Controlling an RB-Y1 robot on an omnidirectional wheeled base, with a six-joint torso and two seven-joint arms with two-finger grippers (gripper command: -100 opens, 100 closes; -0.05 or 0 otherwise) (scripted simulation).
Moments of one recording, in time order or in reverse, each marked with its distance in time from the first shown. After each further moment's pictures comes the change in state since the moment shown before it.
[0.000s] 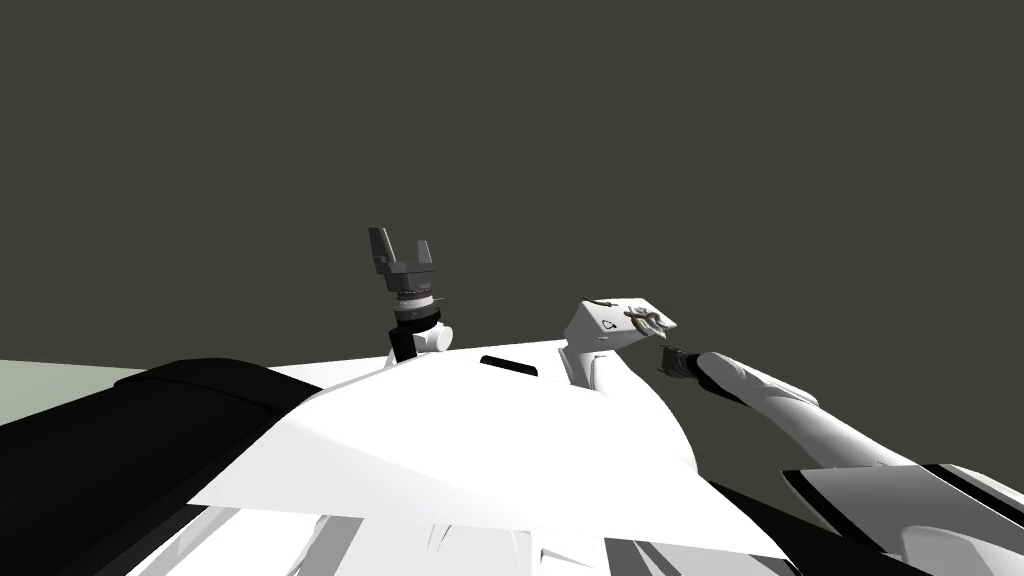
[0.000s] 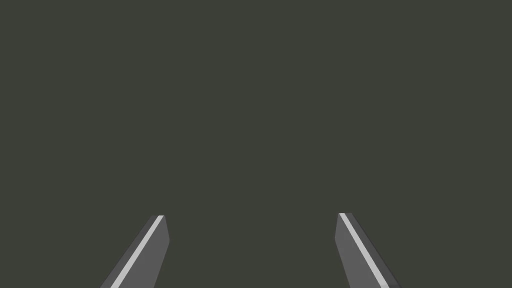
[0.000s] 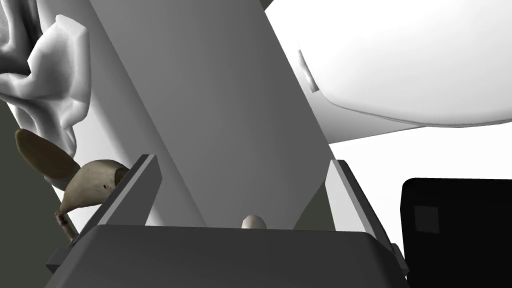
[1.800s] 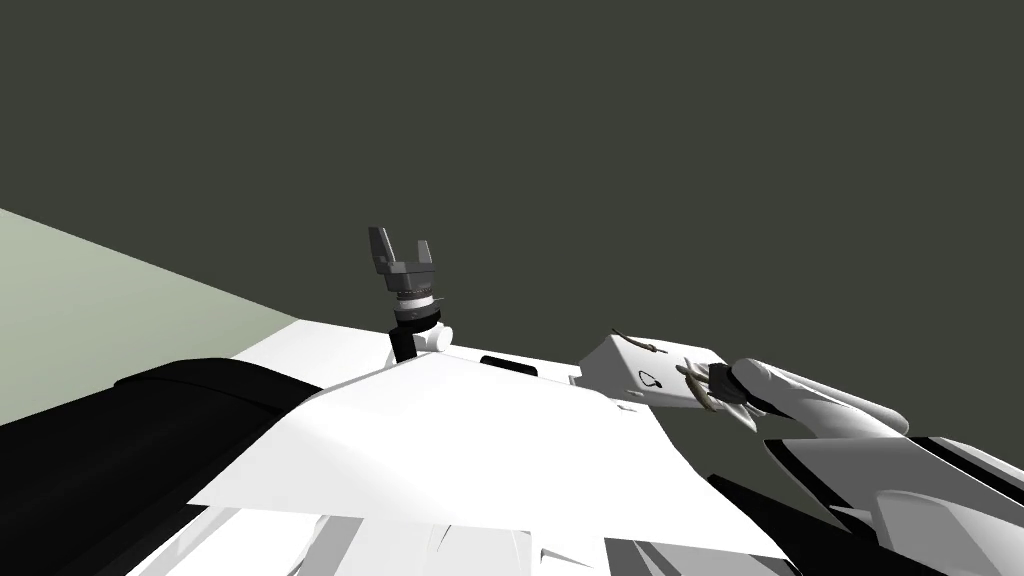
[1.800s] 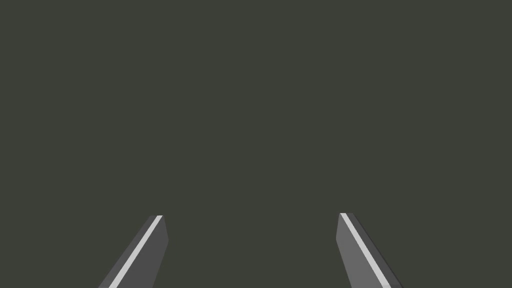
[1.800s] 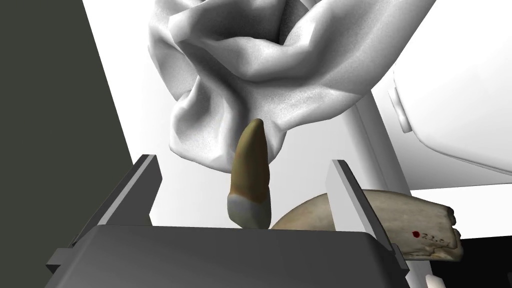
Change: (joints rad) left arm 0.000 0.000 0.000 0.000 0.000 0.000 0.000; right arm -0.135 -0.001 0.013 0.302 0.210 -0.063 -0.041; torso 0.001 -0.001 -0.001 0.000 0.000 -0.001
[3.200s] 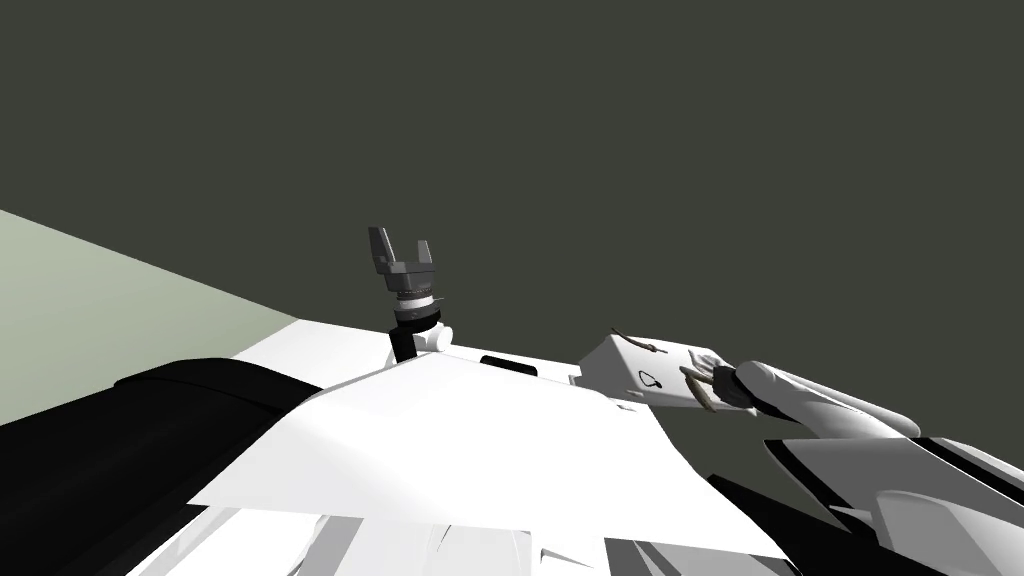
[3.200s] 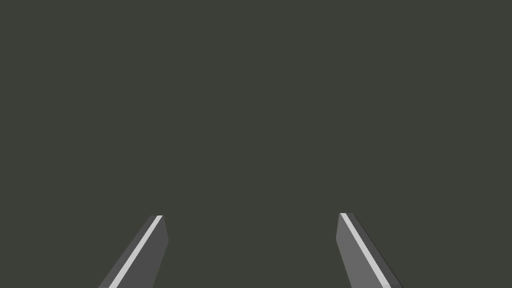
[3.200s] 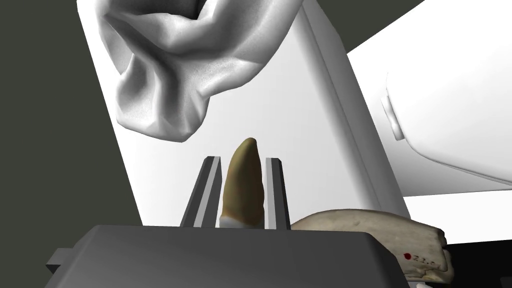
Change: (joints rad) left arm 0.000 0.000 0.000 0.000 0.000 0.000 0.000; right arm 0.001 0.000 -0.003 0.024 -0.005 0.003 0.026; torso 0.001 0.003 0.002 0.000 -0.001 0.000
